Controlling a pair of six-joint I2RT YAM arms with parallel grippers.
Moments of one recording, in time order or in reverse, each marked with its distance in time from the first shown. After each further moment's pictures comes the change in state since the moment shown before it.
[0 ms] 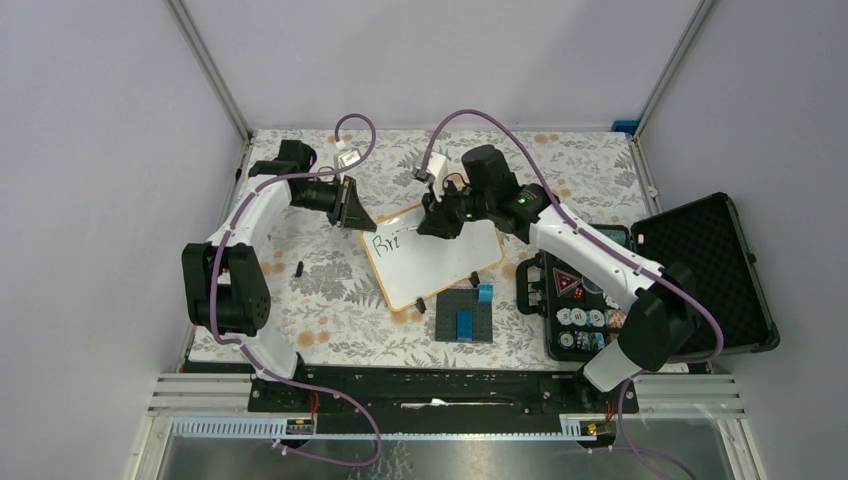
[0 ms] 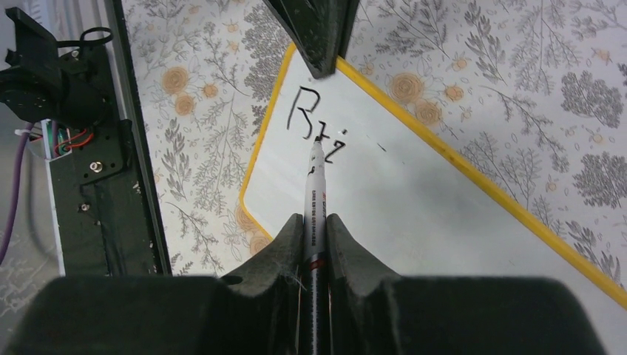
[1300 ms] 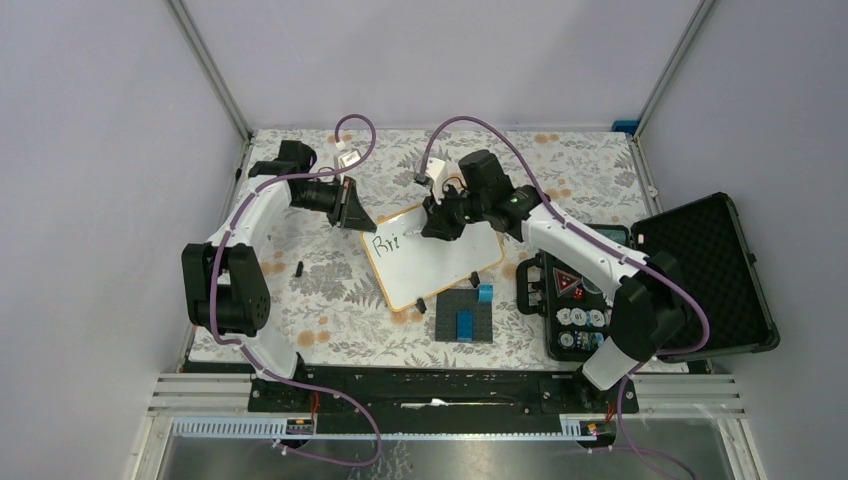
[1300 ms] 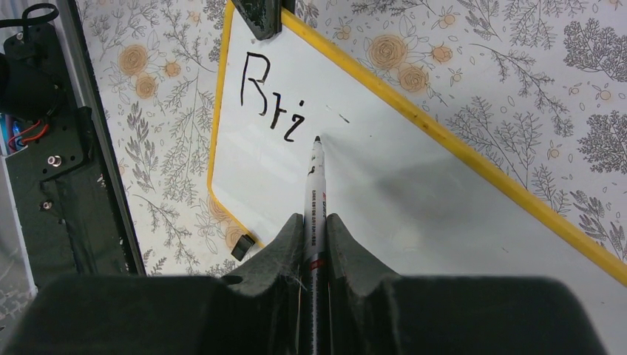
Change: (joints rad) left arm 0.000 -0.002 -0.005 0.000 0.000 0.001; right arm -0.031 0.046 -0.051 0.022 0.032 -0.010
